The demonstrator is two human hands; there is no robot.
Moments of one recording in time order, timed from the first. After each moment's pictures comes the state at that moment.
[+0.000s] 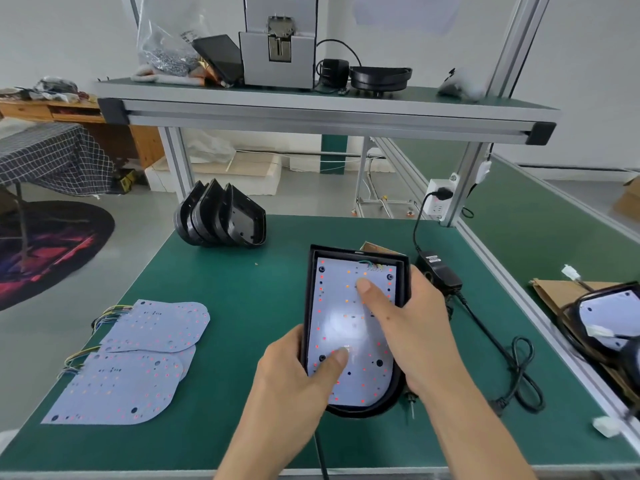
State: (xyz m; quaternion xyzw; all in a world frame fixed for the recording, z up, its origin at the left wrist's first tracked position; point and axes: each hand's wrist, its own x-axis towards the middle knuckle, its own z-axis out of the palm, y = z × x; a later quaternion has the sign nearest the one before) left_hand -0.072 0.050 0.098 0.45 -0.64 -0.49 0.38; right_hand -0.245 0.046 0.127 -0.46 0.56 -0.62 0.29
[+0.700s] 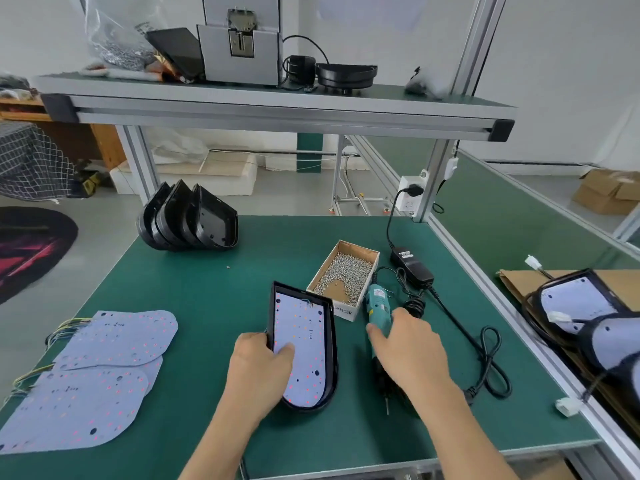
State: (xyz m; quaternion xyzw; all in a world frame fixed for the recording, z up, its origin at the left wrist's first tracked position) left_hand -0.092 -0.007 0.047 0.63 -0.60 -0.40 0.28; right_hand -0.305 0.039 0.057 -0.45 0.88 -0.16 0.08
